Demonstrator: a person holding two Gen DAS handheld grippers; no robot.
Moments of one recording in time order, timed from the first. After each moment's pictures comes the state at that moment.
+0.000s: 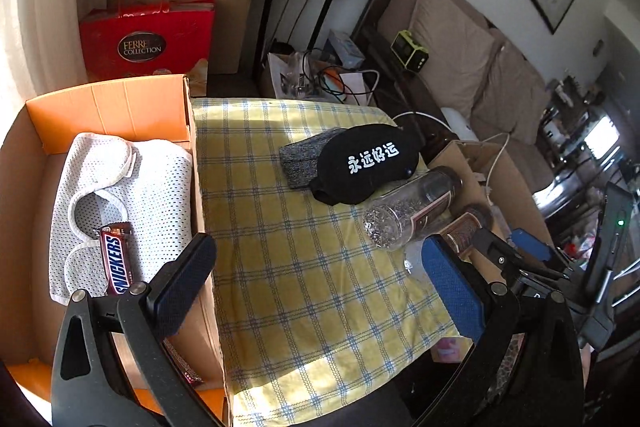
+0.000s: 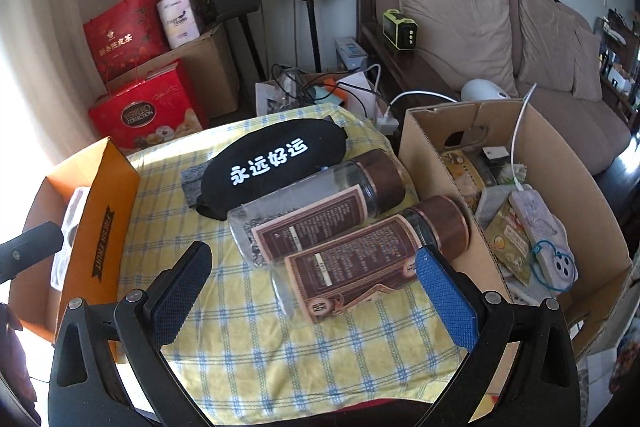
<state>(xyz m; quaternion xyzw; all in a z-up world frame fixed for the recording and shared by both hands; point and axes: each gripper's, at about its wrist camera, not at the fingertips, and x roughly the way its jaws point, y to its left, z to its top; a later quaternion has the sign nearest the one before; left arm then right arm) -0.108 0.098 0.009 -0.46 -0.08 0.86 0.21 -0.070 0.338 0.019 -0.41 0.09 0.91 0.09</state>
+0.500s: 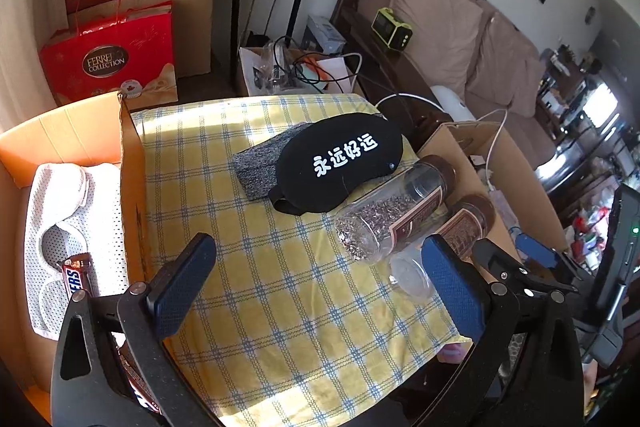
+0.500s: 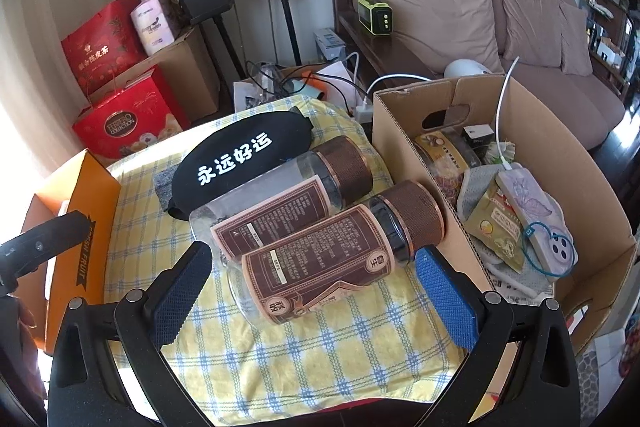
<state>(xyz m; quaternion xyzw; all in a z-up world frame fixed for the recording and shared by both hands) -0.124 0.157 0.000 -0.47 -0.03 0.85 0.23 -0.067 0.370 0.007 -0.41 0.12 0.89 0.11</state>
